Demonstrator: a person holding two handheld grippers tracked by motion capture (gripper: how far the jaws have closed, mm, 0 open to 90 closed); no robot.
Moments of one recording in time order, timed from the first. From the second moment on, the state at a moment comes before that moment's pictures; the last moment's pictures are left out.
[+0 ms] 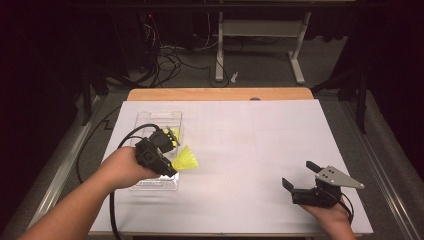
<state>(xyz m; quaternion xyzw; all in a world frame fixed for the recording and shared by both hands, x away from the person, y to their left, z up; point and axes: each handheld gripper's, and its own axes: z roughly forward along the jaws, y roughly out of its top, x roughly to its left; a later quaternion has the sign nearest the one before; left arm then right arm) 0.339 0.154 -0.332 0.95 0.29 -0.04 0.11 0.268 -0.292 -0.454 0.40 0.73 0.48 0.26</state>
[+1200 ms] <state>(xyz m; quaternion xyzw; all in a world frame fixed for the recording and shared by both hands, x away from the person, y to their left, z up) 0.349 0.250 -0.352 0.92 0.38 -0.02 0.09 0.268 -0.291 -0.455 0.40 0.74 0.48 0.26</state>
